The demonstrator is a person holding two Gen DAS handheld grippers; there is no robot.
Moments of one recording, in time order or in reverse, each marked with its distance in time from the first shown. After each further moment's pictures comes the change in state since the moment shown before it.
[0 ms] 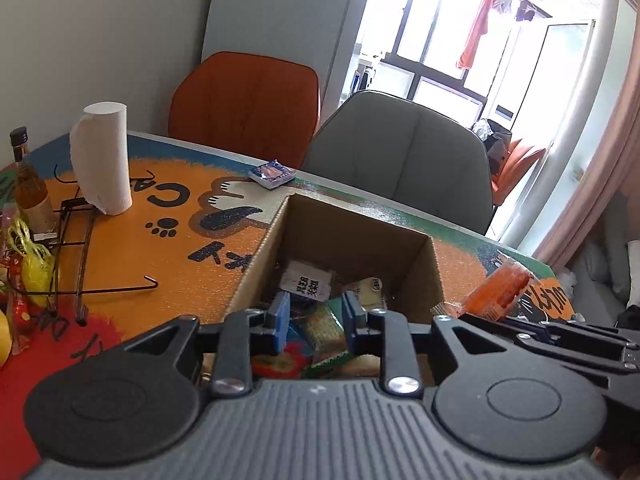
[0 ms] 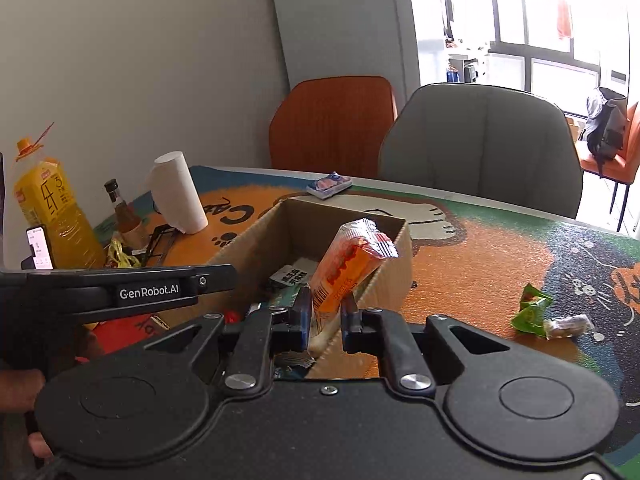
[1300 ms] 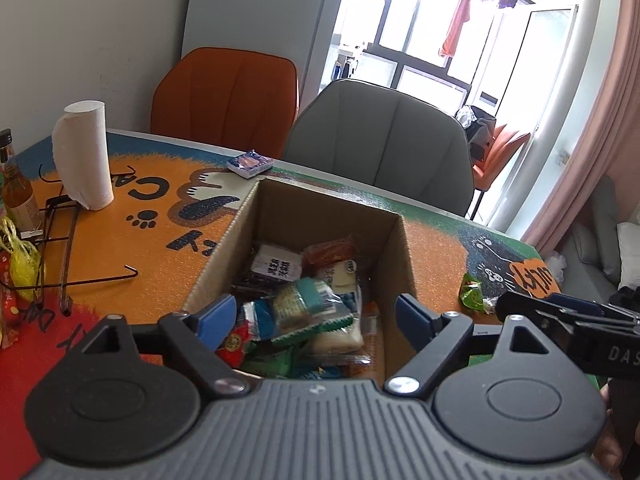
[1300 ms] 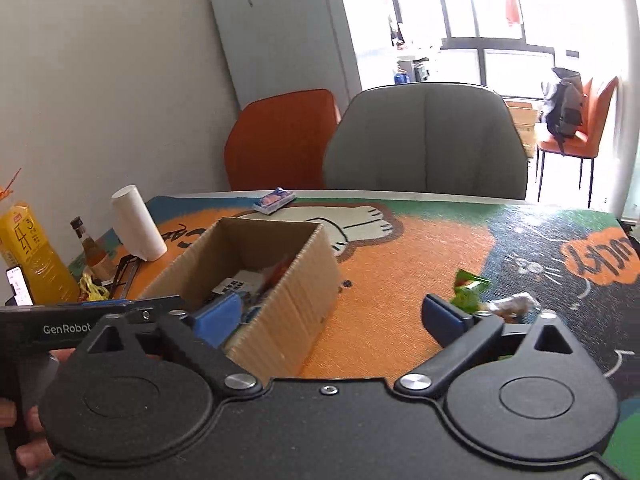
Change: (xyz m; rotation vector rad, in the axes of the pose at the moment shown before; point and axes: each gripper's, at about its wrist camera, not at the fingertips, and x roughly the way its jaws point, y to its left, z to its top) left arm -0.005 -0.023 -0.012 0.045 0.026 -0.036; right arm -0.036 -0.063 -0.016 0.134 -0.052 -0.098
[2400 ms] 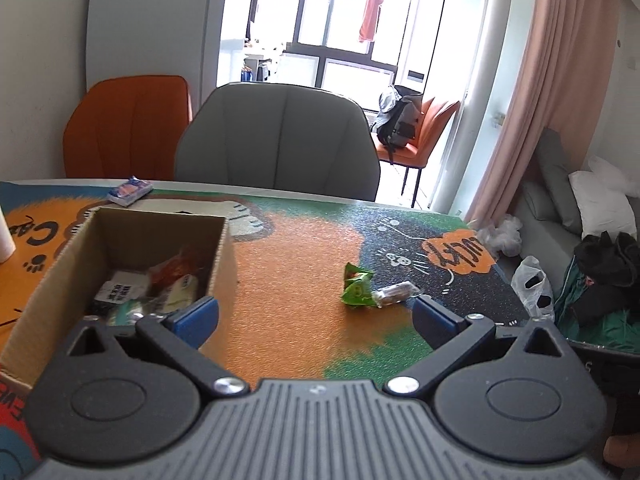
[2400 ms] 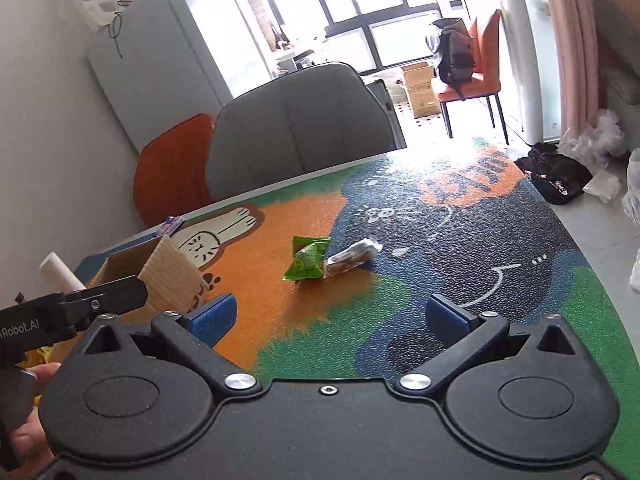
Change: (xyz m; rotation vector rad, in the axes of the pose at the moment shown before) left arm 0.029 -0.130 -0.012 0.179 -0.010 -0.139; right arm -0.028 -0.126 -0.044 0.315 -0.024 -0.142
